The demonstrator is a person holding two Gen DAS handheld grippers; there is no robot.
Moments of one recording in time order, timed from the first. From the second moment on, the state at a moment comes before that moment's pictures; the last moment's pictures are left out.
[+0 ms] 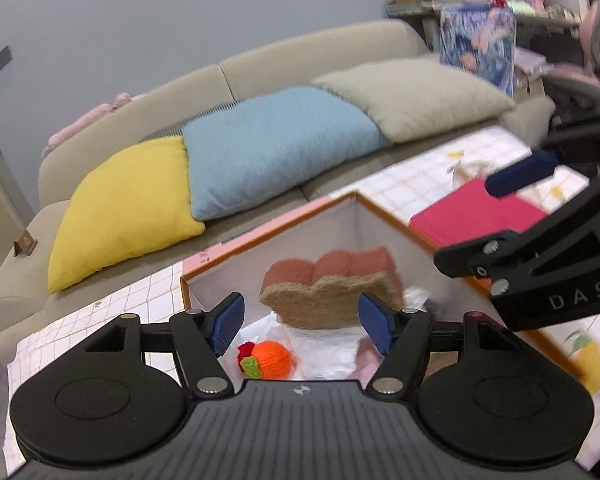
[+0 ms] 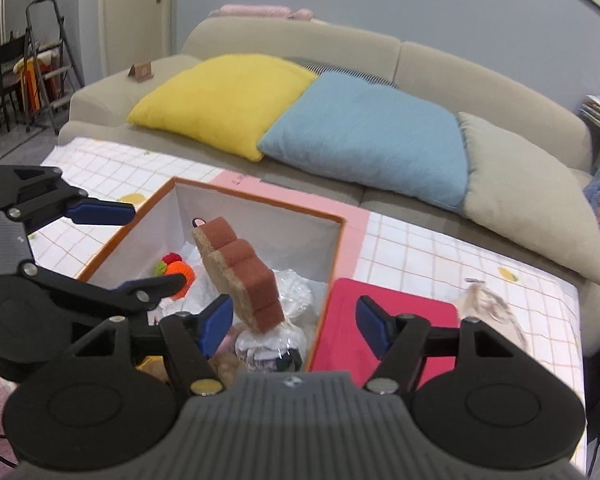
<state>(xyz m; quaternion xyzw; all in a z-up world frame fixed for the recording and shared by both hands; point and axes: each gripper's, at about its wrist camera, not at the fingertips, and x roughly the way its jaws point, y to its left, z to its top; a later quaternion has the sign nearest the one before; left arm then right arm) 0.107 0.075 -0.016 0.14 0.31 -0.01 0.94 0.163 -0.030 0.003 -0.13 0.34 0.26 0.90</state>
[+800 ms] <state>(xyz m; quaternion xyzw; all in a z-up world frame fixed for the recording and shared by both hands) 0.028 0.016 -0.023 -0.04 0.35 -0.05 0.94 0.071 -0.162 -0.043 -0.03 0.45 0.17 0.87</state>
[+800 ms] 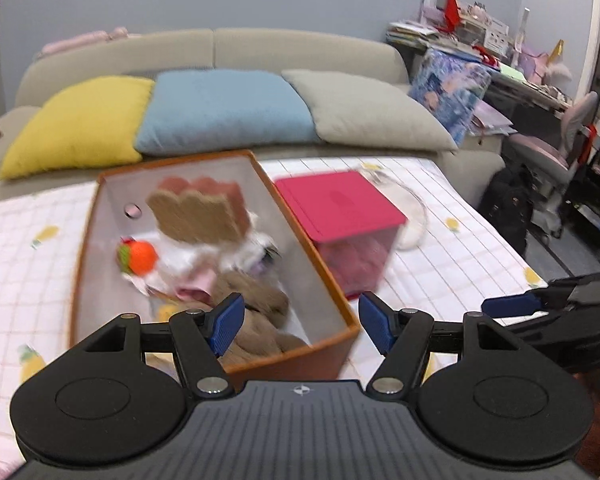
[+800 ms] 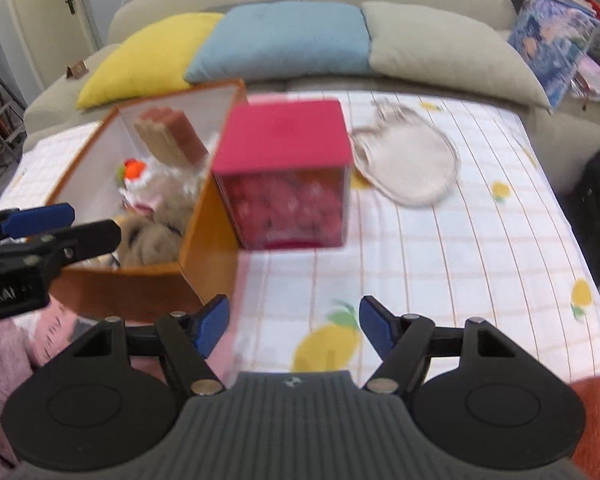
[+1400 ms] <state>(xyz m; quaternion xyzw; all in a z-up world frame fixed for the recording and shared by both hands) 0.074 -0.044 -0.018 0.01 0.36 -0.14 0.92 0.110 -0.221 -0.057 0.02 0.43 0.13 0.89</state>
